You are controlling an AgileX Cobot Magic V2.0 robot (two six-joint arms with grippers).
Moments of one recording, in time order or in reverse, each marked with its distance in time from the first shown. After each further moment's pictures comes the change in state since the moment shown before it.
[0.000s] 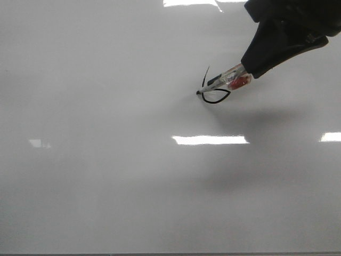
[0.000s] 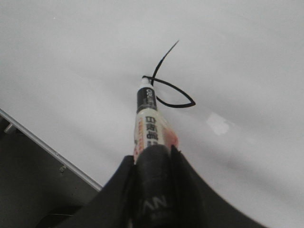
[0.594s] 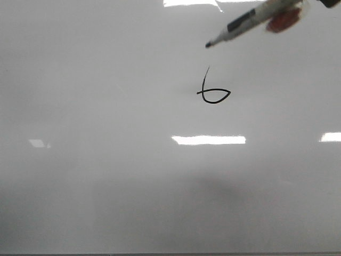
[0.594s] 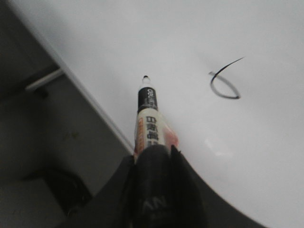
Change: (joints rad) left arm -0.260 0.174 -0.083 -0.017 0.099 0.251; right arm 0.002 -0.354 -0.003 -0.007 0.405 -0.245
